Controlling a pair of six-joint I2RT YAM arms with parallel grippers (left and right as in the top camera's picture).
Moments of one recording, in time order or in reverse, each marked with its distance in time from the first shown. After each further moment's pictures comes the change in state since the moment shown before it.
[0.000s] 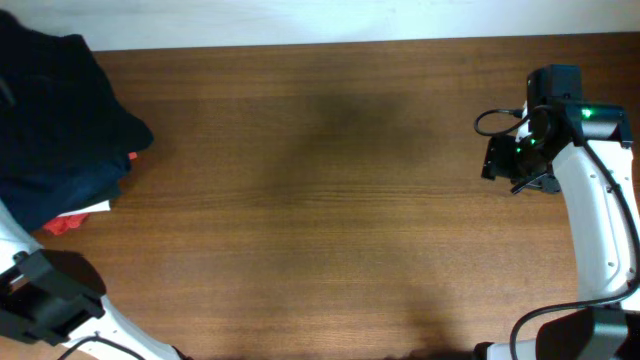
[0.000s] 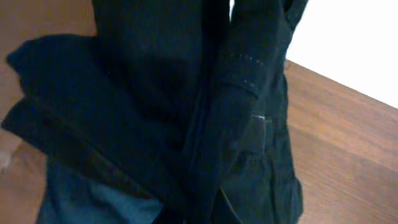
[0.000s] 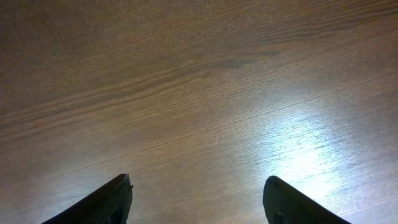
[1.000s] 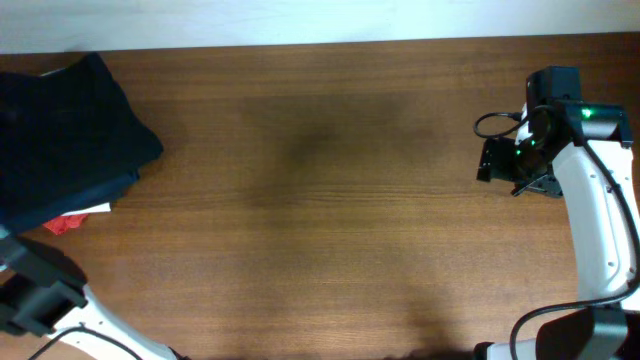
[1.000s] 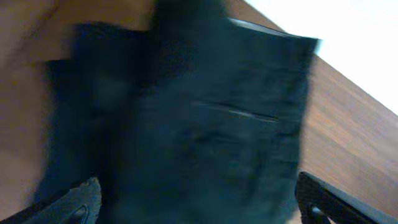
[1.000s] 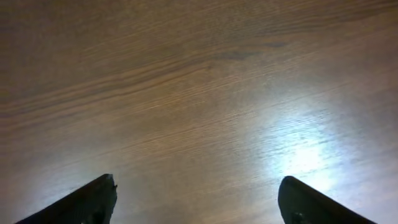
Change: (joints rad) left arm 0.077 0.137 0.000 -0.018 0.137 -0.038; right arm 0.000 0.001 0.000 -0.023 -0.024 -0.009
